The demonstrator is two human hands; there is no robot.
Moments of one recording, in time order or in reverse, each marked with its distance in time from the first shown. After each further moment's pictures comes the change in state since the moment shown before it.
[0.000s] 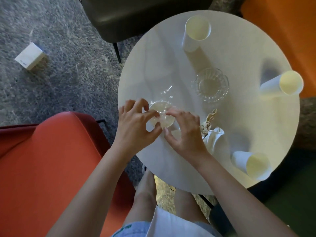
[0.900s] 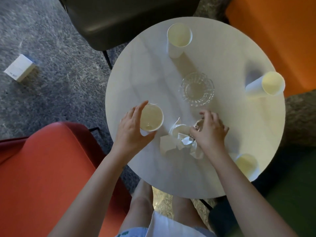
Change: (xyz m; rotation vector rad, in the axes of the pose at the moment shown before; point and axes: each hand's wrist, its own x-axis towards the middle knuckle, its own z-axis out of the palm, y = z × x) left_hand 0.011 0.006 0.028 -0.329 -0.113 -0.101; right_hand 0.002 0.073 -0.037 -0.354 -0.042 0.700
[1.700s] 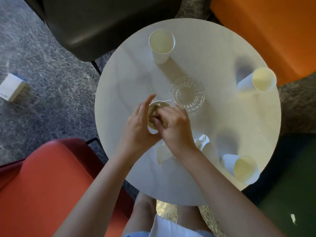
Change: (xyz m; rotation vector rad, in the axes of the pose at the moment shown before) left_hand 0.042 0.037 0.006 -0.109 -0.026 0.164; right_hand -0.004 -0.078 -0.012 0.416 0.170 -0.505
